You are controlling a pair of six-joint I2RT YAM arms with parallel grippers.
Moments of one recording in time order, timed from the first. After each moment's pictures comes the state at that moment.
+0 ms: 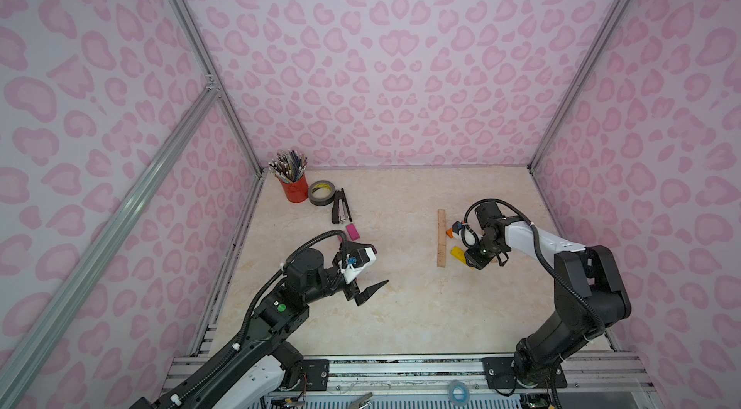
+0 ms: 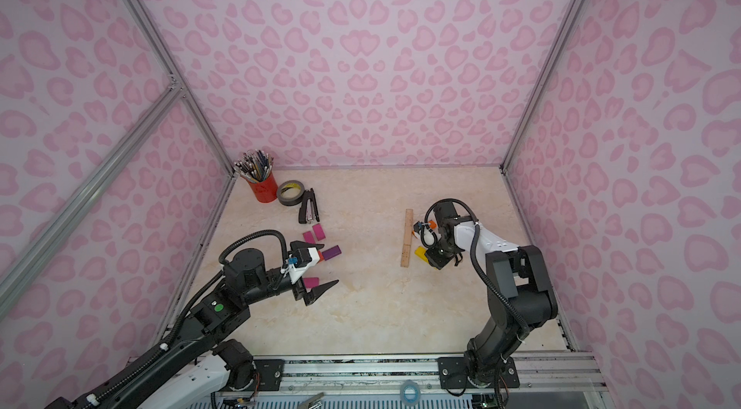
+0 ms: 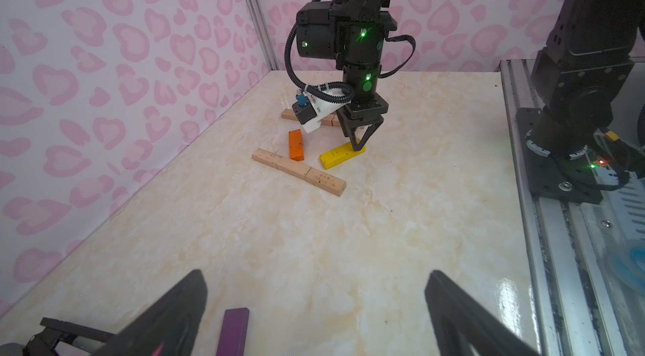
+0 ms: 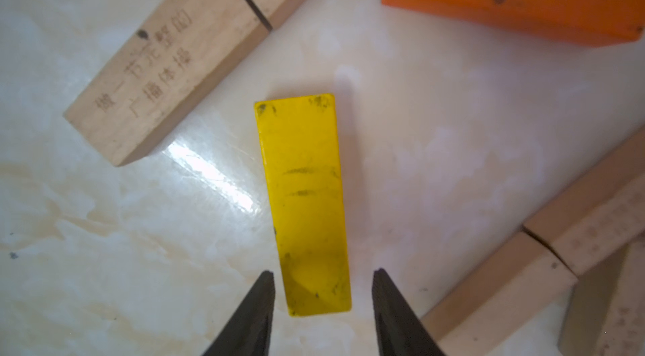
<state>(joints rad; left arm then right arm) -0.64 0.74 0.51 -0.07 0.46 0.36 0.24 1.67 1.00 -0.69 -0.10 -0.53</state>
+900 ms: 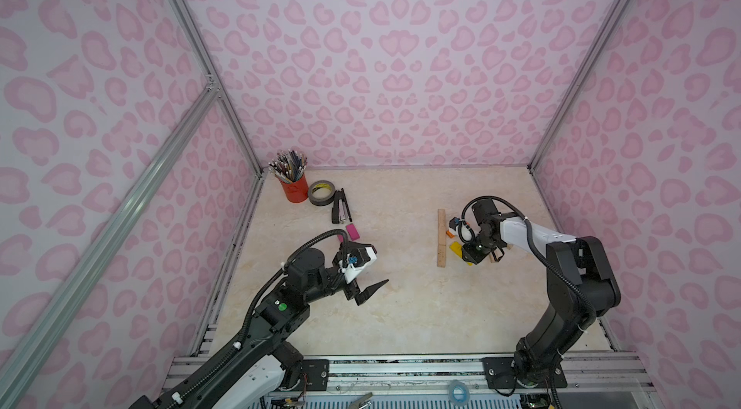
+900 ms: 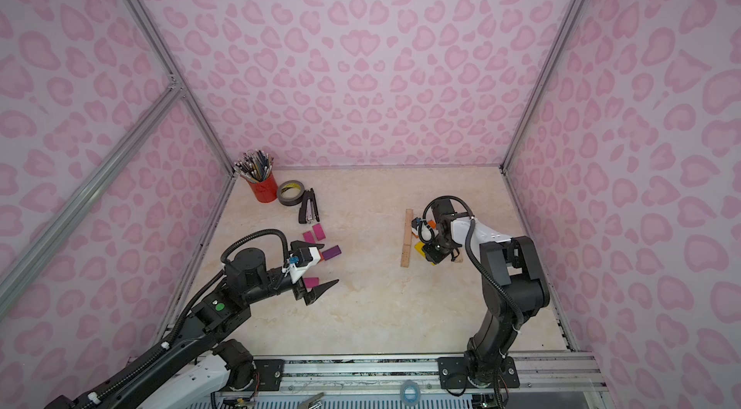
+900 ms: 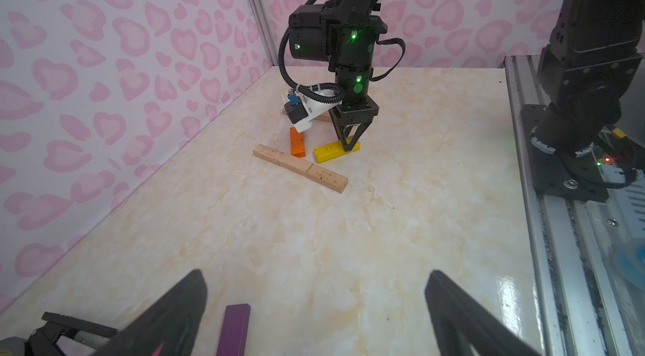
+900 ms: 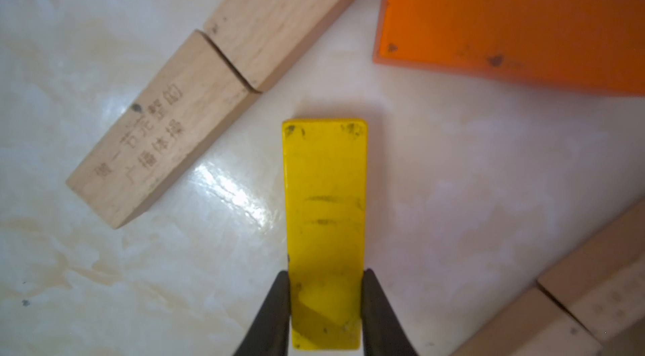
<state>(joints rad) -0.64 0.75 0.51 -0.07 0.45 0.36 0.25 1.75 1.06 -0.66 -0.14 -0.51</state>
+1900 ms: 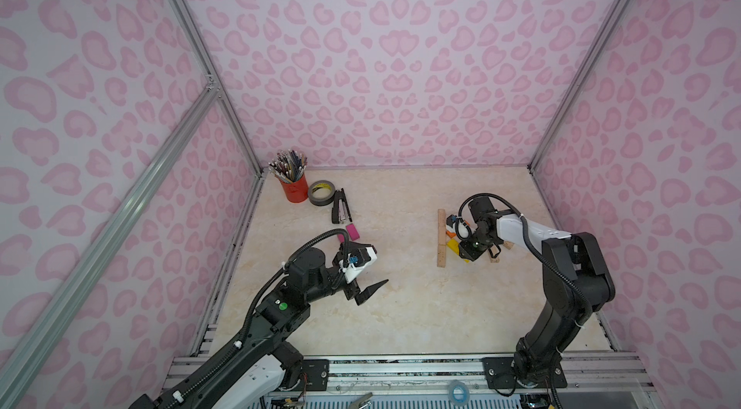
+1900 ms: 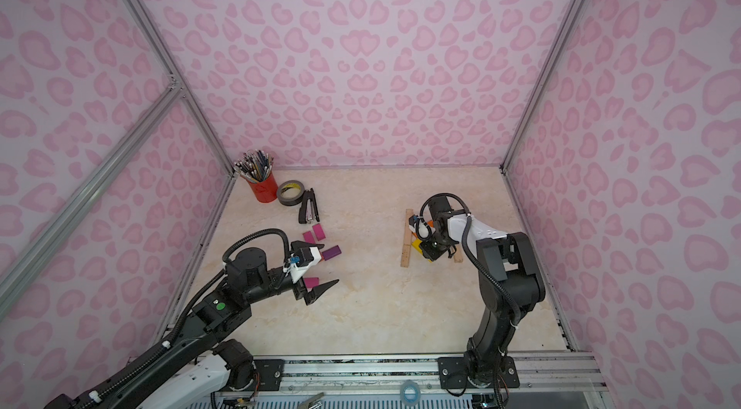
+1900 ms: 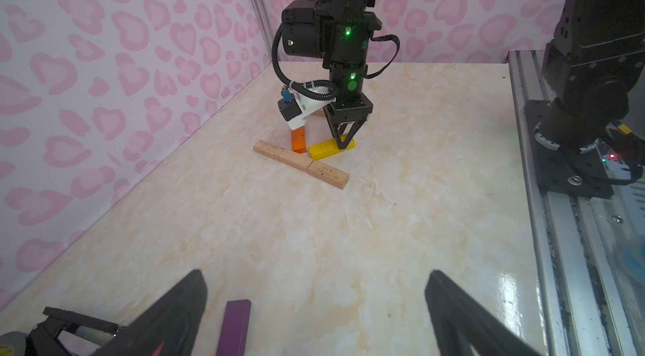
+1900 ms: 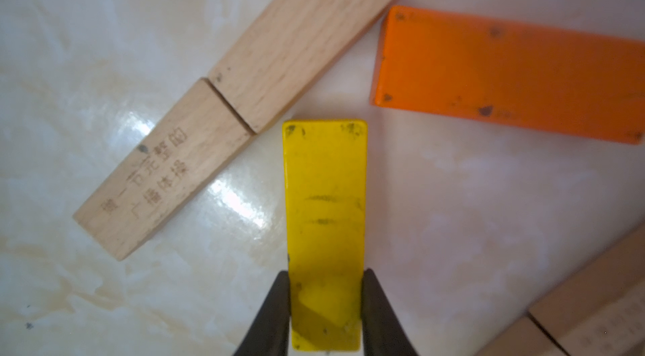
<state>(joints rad) -0.64 0.76 0.51 -0.07 0.45 0.36 0.27 1.78 1.10 -0.66 -0.15 -0.50</state>
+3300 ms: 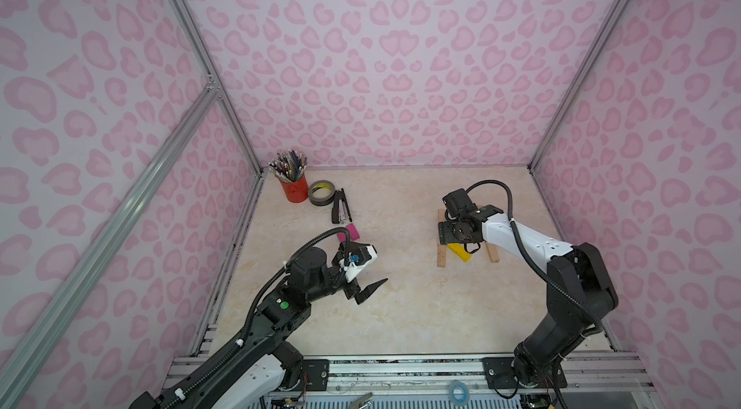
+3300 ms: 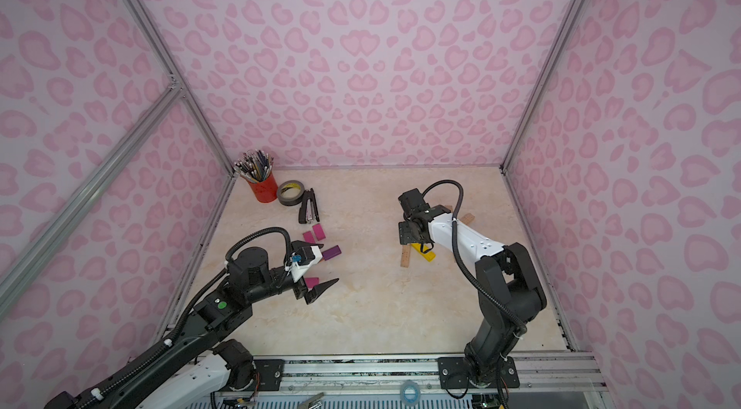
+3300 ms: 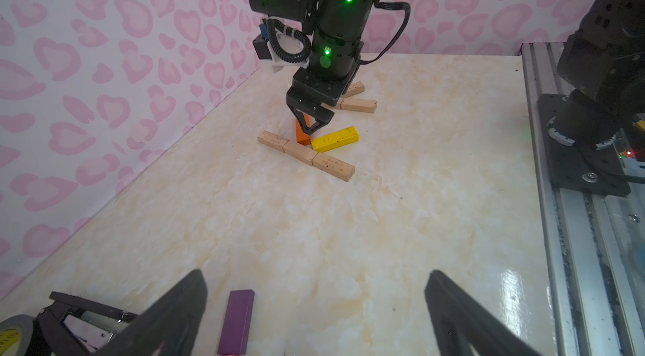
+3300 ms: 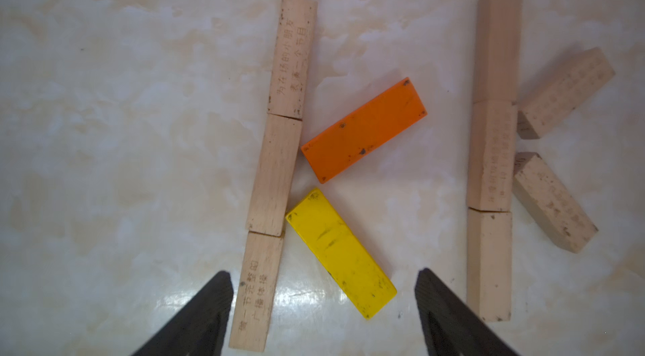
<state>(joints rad) -0.63 0.77 0.51 -0.08 0.42 0.36 0.52 1.73 1.22 -0.66 0.26 0.37</state>
